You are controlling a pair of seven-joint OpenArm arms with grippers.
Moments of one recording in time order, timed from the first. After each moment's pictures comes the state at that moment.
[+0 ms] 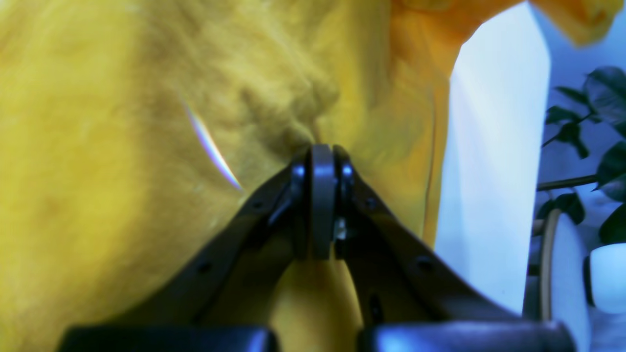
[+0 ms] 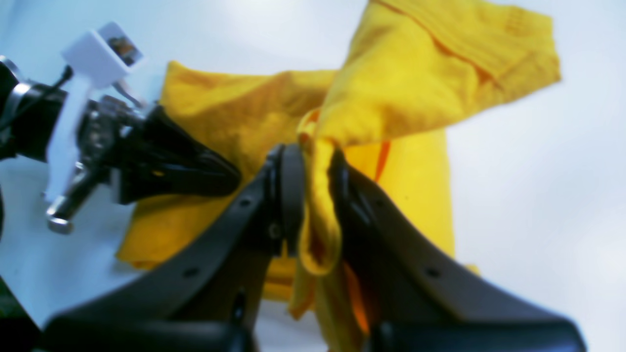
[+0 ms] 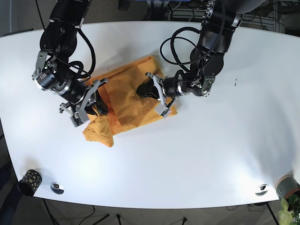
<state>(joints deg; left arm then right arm) -13.3 1.9 15.1 54.2 -28.6 -39.3 32.6 0.0 8.3 18.2 108.2 32.5 39.8 -62.6</state>
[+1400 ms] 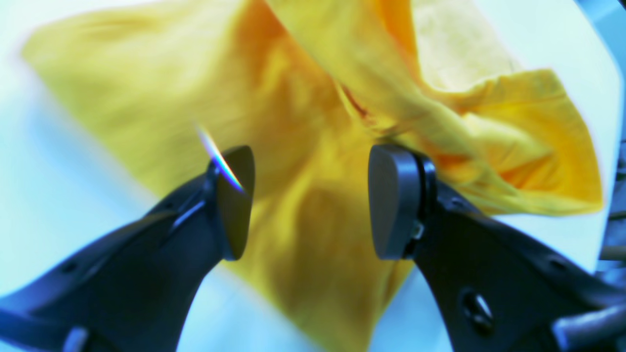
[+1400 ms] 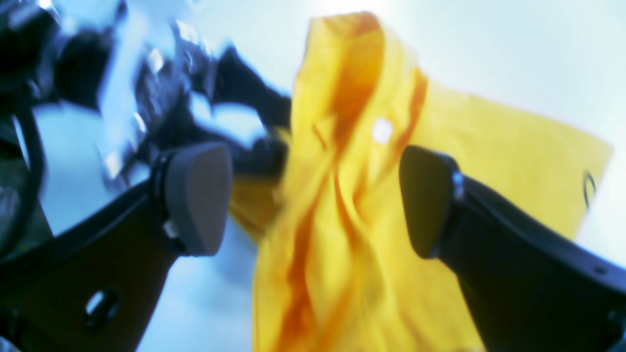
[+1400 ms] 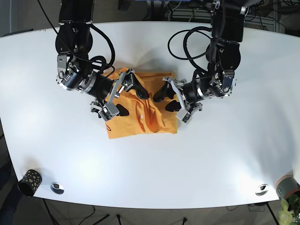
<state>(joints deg) -6.7 -2.7 6.3 76.4 -24.3 -38.2 36.9 -1.8 8.3 4.1 103.9 33.2 39.7 -52.3</state>
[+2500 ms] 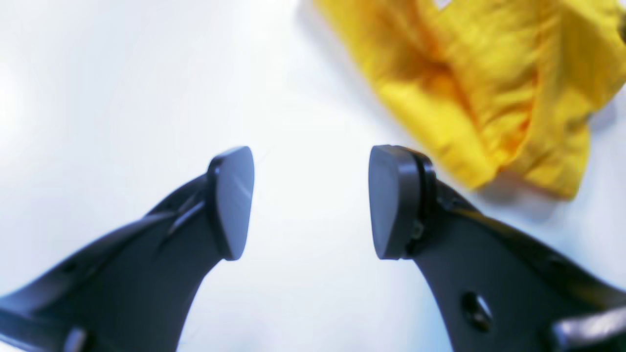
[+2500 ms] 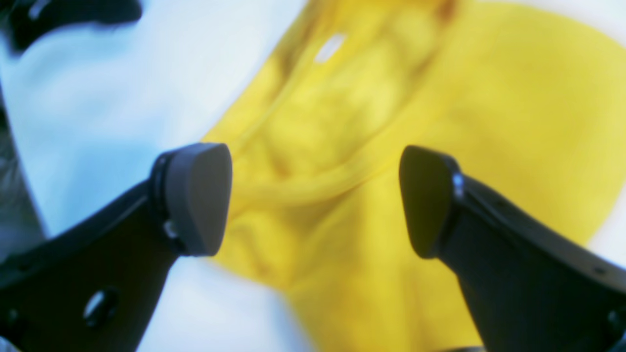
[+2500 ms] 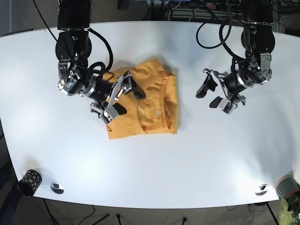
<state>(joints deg) 3.9 -14.1 -2.7 92.2 -23.6 -39.5 37.0 3.4 9.8 3.6 94.1 32.5 39.7 -52.5</state>
